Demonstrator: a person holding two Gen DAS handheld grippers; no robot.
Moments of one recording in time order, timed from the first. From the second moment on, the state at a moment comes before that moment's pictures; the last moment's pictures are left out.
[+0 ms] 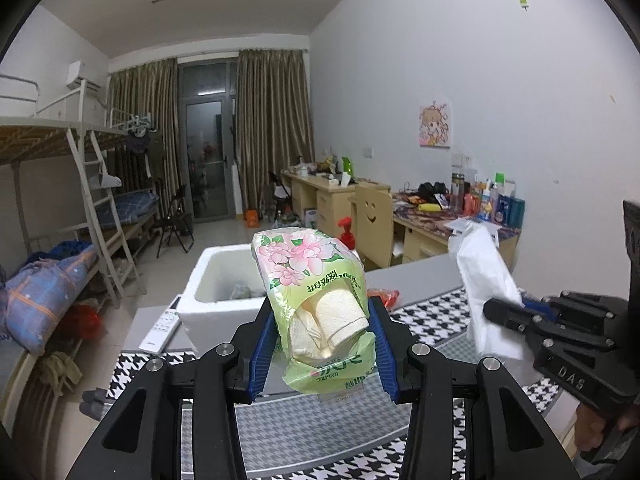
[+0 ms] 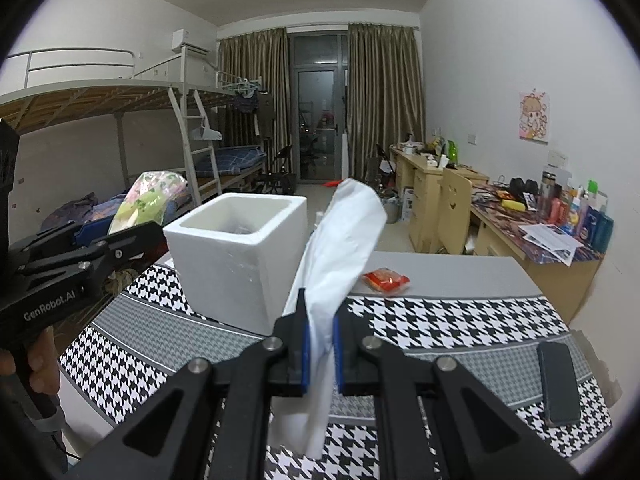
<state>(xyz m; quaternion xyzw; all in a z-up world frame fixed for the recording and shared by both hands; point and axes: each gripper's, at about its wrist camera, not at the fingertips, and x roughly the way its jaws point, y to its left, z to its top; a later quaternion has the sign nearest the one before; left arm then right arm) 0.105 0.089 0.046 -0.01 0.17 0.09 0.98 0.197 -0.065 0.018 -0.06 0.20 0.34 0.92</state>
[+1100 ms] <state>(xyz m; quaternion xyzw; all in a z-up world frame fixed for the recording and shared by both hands) 0.144 0.134 0.068 -0.01 0.15 0.14 0.98 0.223 0.006 0.056 -0.08 0.17 0.40 0.90</state>
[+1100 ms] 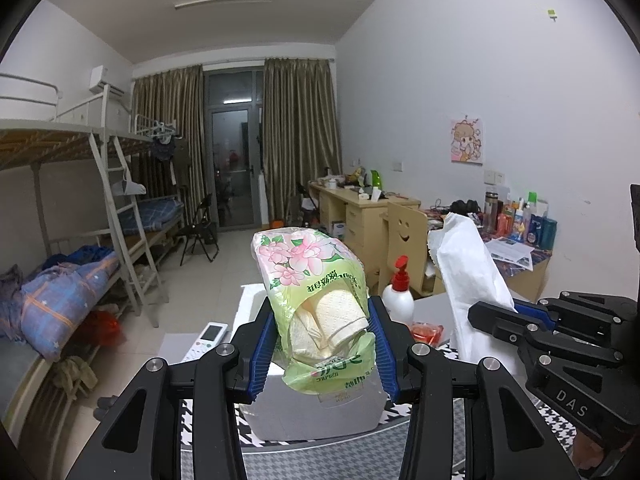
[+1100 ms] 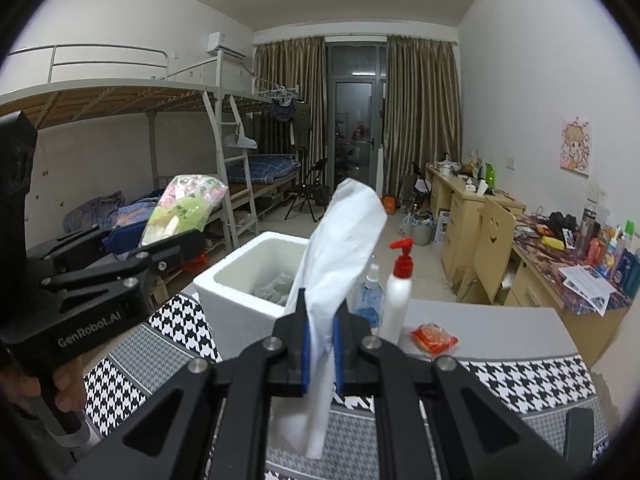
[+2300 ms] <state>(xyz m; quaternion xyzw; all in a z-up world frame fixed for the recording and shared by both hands) 0.222 0.171 0.047 -0.04 0.21 0.12 0.97 0.274 0.048 0.049 -0.09 0.19 0.39 0.90</state>
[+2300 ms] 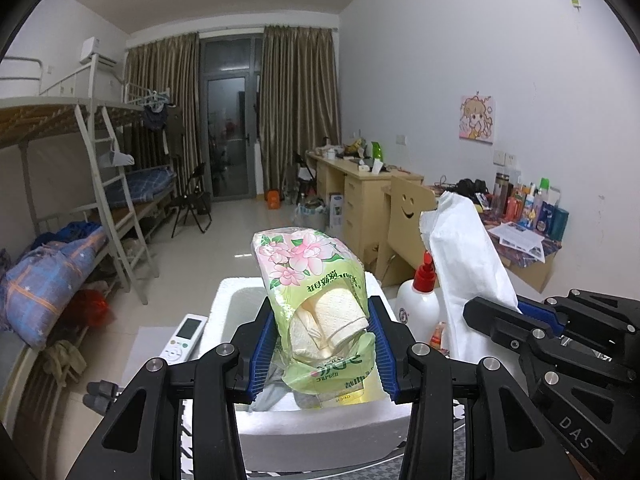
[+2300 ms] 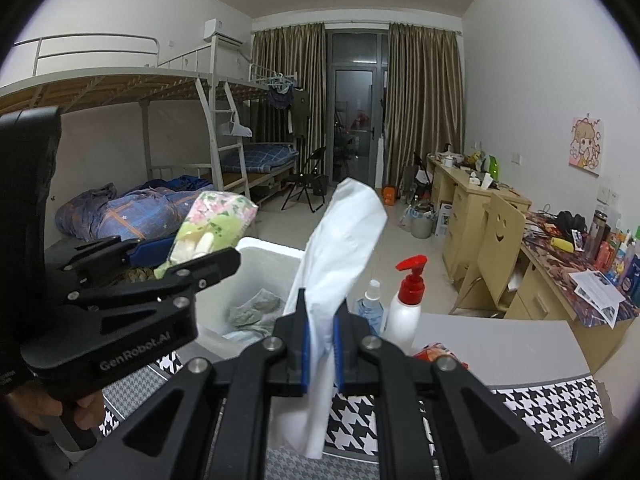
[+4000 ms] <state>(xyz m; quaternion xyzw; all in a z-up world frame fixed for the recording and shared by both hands) 0.177 0.234 0.045 -0.07 0.19 0.21 0.96 0.302 0.115 0.026 -0.11 0.25 0.41 0.87</state>
